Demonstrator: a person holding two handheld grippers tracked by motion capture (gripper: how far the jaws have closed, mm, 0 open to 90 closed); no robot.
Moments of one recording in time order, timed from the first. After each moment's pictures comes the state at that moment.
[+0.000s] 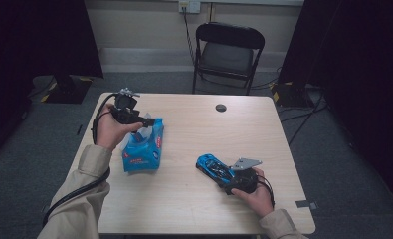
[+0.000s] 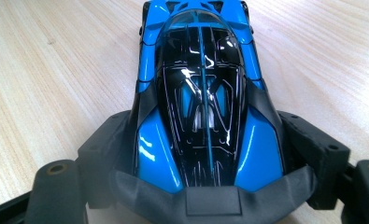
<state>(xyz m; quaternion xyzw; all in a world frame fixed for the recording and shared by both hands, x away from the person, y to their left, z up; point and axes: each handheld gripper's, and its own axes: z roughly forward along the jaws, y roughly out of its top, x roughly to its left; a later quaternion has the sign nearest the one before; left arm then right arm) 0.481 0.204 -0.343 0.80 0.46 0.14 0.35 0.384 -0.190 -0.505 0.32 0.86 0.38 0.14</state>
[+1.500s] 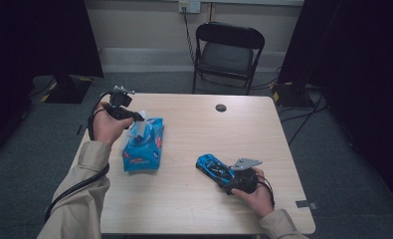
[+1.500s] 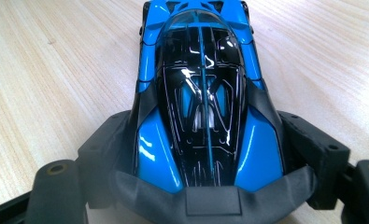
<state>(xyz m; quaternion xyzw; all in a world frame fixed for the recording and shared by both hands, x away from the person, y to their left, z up) 0.489 0.220 -0.332 0.80 0.47 0.12 0.36 0.384 -0.191 -0.505 0.32 0.86 0.38 0.14</state>
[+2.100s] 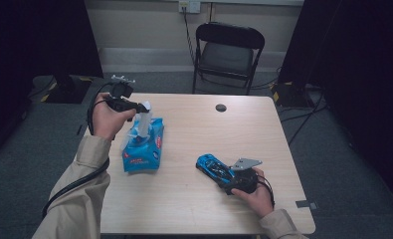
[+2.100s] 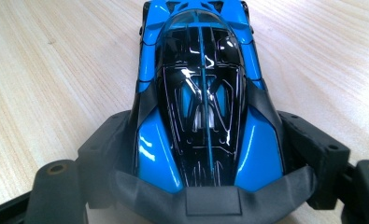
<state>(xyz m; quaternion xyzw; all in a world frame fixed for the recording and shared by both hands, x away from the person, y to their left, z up) 0.483 0.206 -0.296 0.79 0.44 0.11 0.41 0.384 -0.191 -0.505 0.32 0.86 0.38 0.14</state>
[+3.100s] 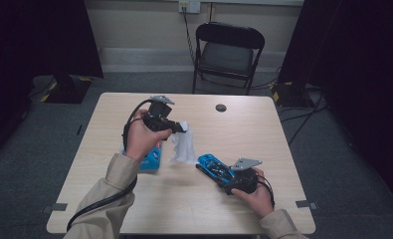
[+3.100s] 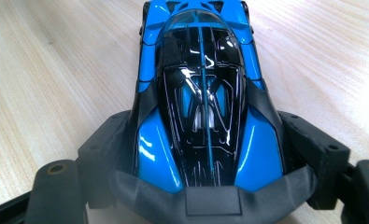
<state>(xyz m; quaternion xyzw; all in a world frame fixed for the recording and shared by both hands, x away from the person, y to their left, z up) 0.448 0.111 -0.332 0.82 0.35 0.02 0.45 0.384 -0.191 -0.505 0.32 0.86 0.38 0.14</state>
